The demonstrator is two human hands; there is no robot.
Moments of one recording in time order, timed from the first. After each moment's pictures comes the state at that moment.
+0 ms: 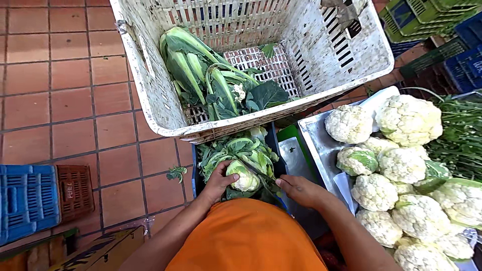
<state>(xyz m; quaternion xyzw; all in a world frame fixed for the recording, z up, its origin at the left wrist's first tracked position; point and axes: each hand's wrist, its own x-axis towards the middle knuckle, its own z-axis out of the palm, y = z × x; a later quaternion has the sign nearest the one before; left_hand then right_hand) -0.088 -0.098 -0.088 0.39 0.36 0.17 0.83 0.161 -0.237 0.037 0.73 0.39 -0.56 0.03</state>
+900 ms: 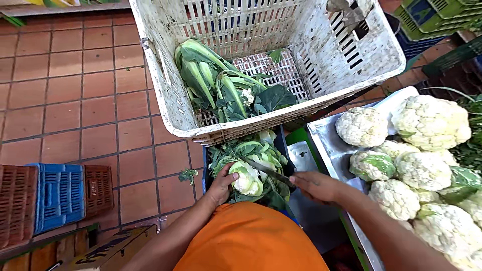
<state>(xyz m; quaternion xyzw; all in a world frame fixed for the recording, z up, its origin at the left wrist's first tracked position) -0.100 -0.092 -0.086 0.33 0.35 0.18 0.86 0.189 -0.225 0.050 0.70 0.39 -0.60 0.03</state>
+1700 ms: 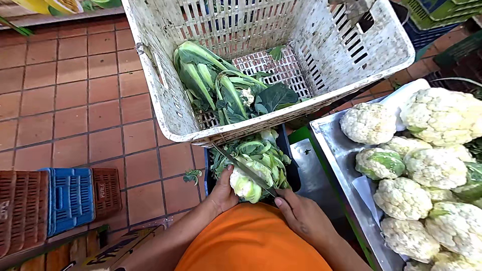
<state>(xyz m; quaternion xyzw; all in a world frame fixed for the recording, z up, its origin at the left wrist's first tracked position) -0.089 -0.097 -0.028 0.17 0.32 0.18 0.91 0.083 -0.271 0.040 0.77 0.55 -0.26 -0.17</state>
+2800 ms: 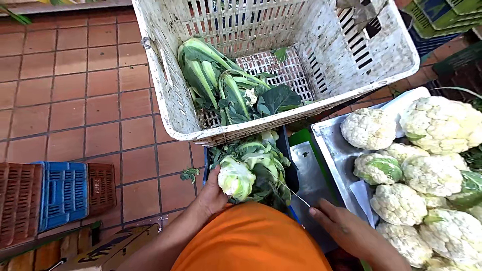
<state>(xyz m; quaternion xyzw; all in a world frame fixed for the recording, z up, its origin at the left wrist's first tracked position) -0.116 -0.081 -0.035 0.16 0.35 0.17 0.91 0.153 -0.300 0.088 0.78 0.38 -0.49 0.01</state>
